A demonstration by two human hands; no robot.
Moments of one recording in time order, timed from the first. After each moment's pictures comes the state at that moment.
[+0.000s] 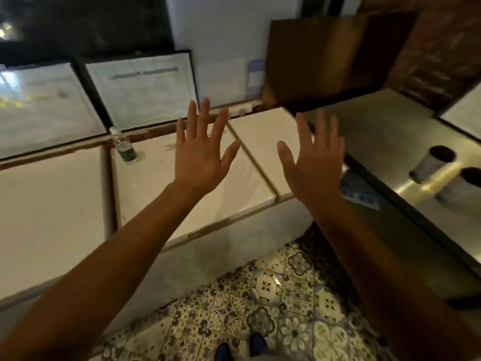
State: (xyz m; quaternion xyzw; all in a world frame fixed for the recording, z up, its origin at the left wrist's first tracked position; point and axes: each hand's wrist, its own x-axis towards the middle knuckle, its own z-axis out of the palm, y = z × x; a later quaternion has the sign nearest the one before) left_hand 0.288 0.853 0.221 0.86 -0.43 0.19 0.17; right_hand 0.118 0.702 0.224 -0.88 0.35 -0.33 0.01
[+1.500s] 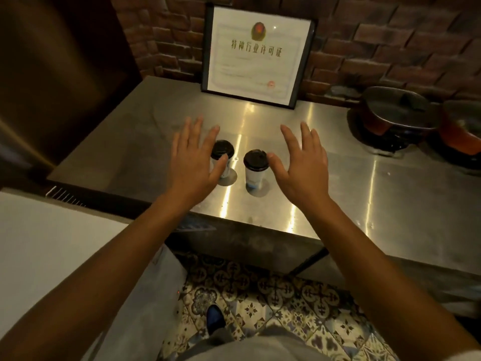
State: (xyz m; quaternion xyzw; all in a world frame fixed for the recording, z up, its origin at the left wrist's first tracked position) left_hand 0.011 0.215 0.160 0.58 -0.78 0.03 0.24; right_hand -0.227 0.248 0.182 -0.66 0.70 -0.26 0.04
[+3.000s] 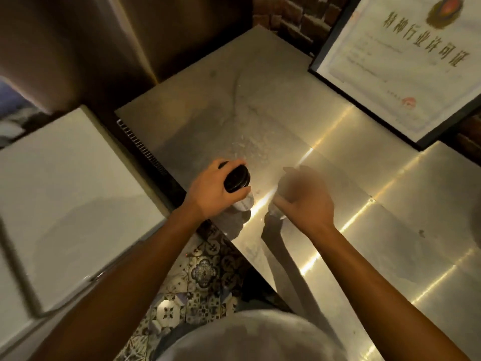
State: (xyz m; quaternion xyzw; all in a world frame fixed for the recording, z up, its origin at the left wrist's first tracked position) left_hand 0.042 0.105 0.070 0.76 -0.58 -0.21 0.22; right_hand -0.188 0.015 0.069 -0.81 0.52 -0.11 0.23
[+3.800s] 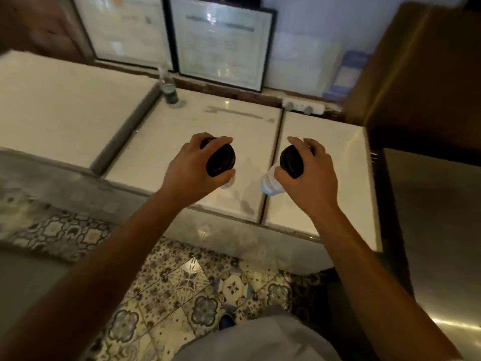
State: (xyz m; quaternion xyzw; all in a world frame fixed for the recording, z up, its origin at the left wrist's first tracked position) left_hand 0.221 0.701 0.160 0.95 -0.17 0.08 0.26; right_hand 0.192 0.437 0.150 -0.95 0.03 -0.15 0.28
